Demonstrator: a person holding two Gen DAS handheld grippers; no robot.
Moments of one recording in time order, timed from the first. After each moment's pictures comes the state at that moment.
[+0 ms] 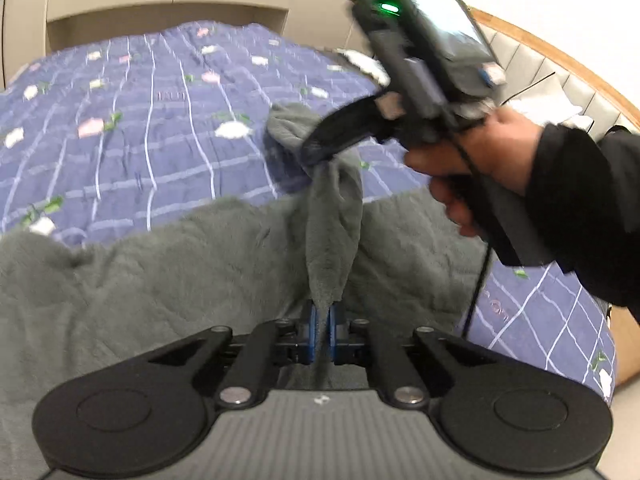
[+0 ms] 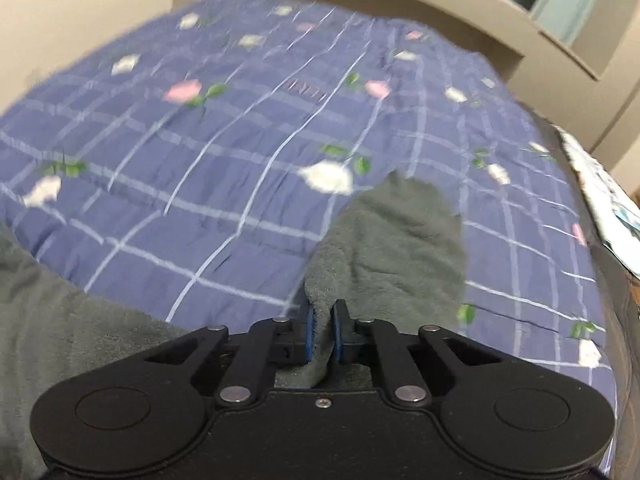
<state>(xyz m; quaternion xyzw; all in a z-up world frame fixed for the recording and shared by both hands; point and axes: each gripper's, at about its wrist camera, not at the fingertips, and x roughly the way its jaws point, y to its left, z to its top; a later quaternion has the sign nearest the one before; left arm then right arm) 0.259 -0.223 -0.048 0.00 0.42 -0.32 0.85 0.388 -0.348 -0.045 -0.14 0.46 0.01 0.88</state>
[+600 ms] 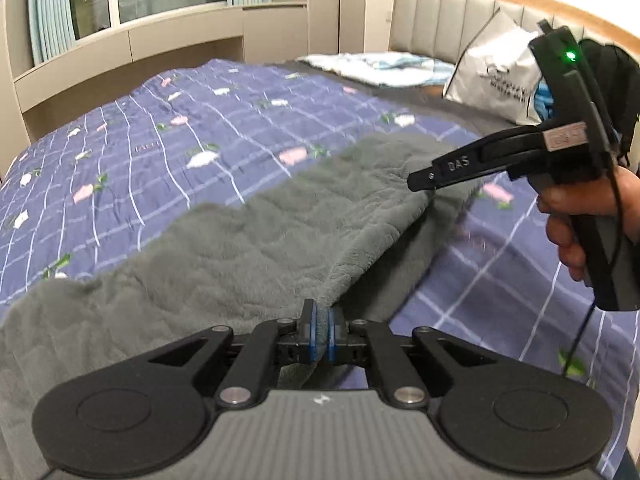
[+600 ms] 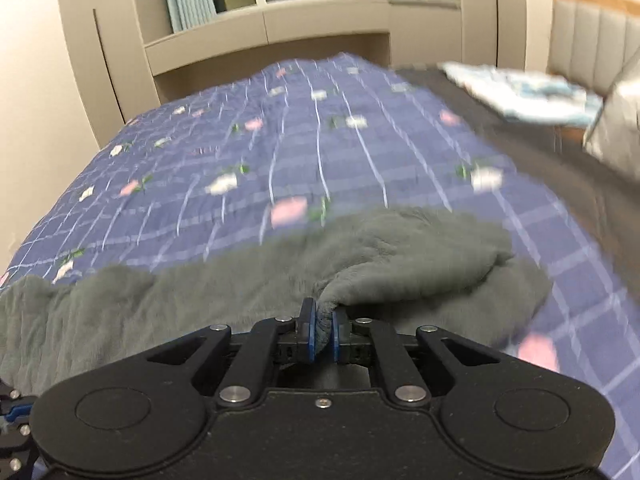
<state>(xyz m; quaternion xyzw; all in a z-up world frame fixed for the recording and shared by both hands) 0.197 -0.260 -0.051 0.14 0.37 -0.33 0.86 0.217 -0.457 -0.036 0.10 0.37 -0.07 0.92</state>
